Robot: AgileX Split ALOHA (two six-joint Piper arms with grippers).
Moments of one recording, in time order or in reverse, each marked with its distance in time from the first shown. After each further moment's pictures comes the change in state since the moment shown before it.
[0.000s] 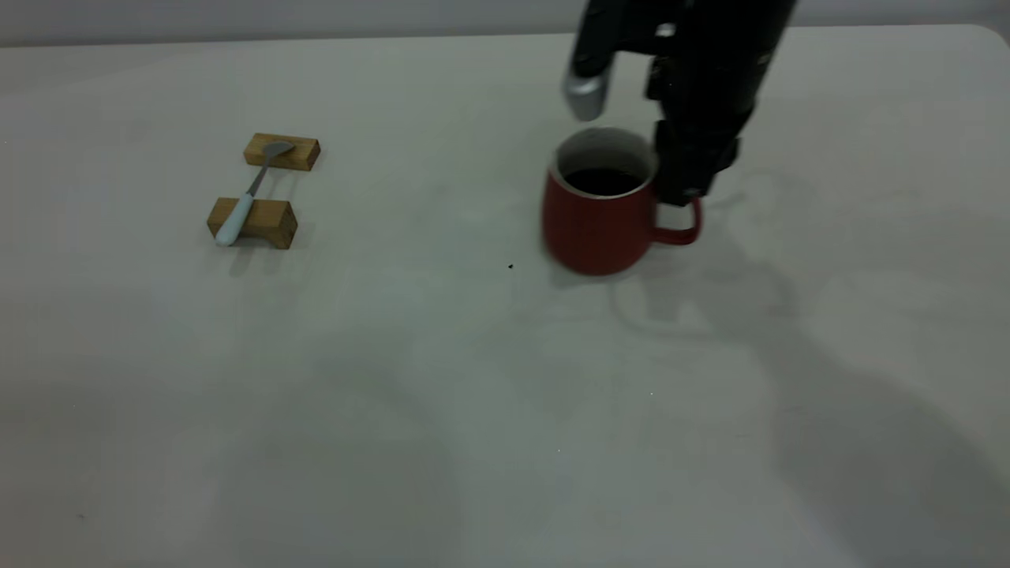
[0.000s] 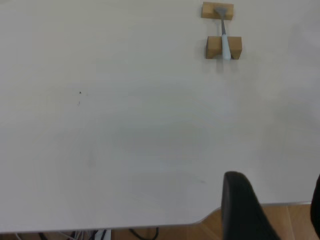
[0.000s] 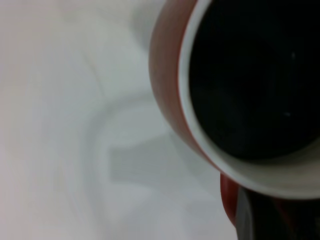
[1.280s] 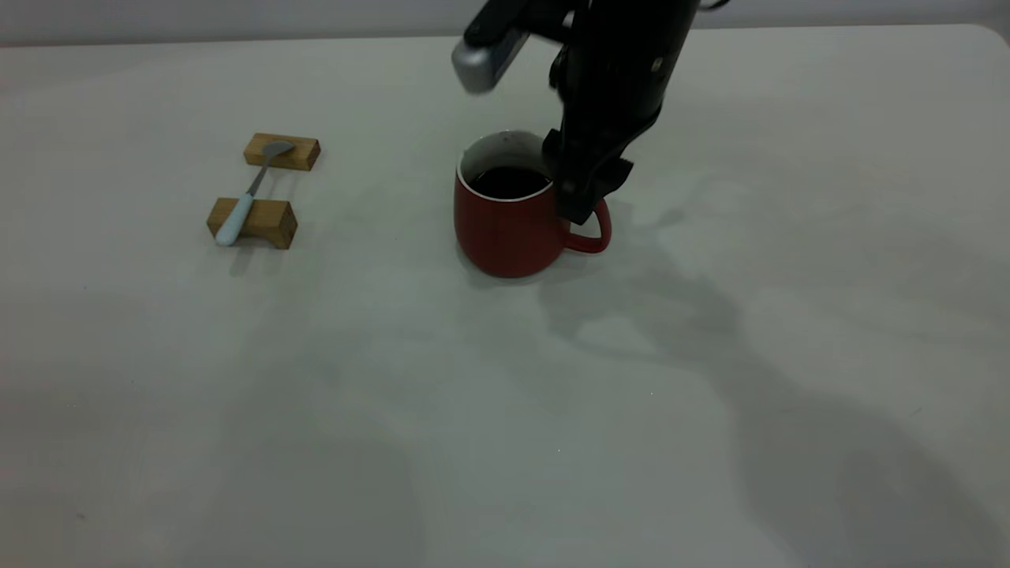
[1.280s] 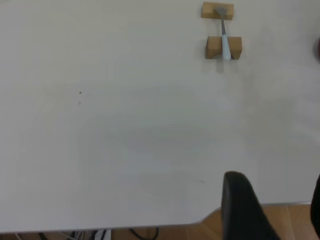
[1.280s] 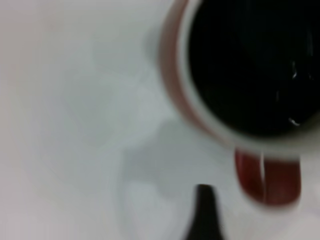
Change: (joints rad) left arm 0.000 0.000 0.000 0.000 0.000 0.000; right arm 0.093 -0.029 -0.056 0.076 0.067 0.233
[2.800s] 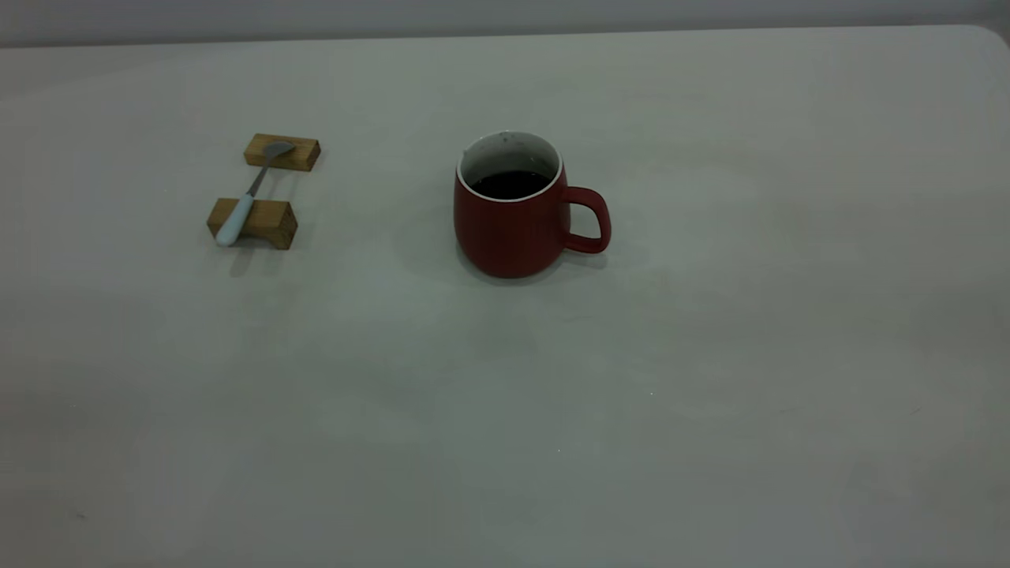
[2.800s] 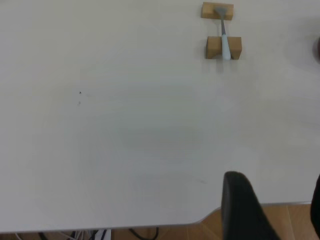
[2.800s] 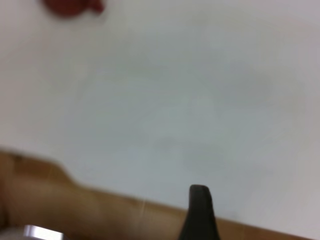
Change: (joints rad) left arm 0.000 0.000 0.000 0.000 0.001 0.000; right arm -0.398 -1.975 1.003 -0.098 0.471 0.672
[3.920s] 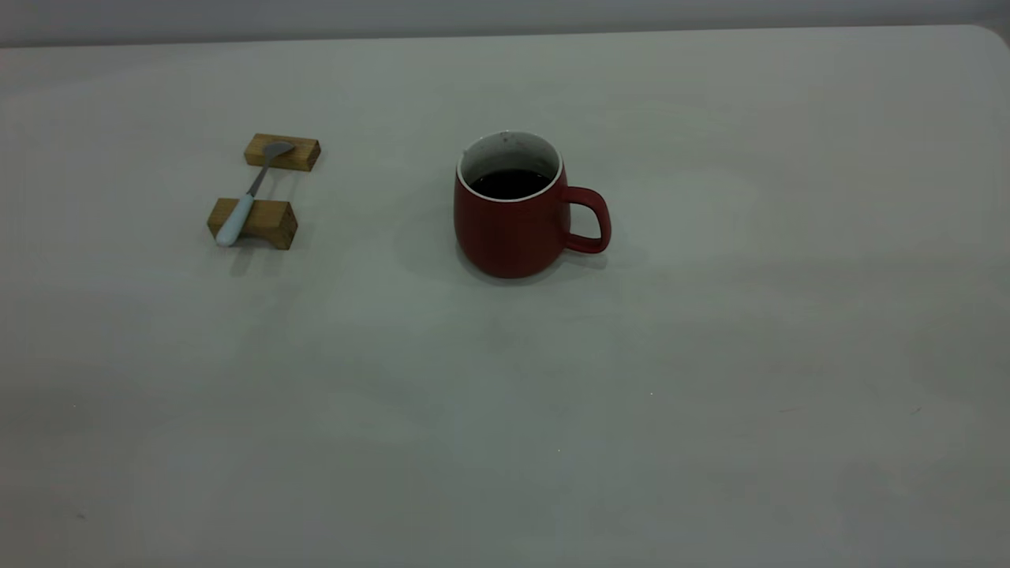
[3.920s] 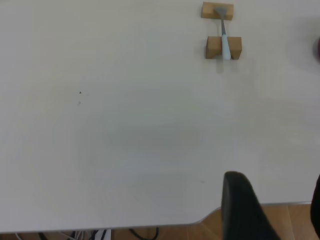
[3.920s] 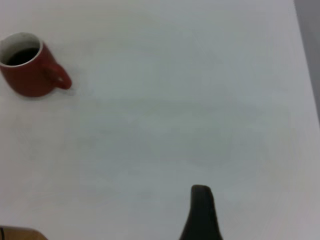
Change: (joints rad) left arm 0.000 0.000 0.001 0.000 0.000 0.000; right arm -0.110 -0.306 0.083 0.009 0.012 -0.003
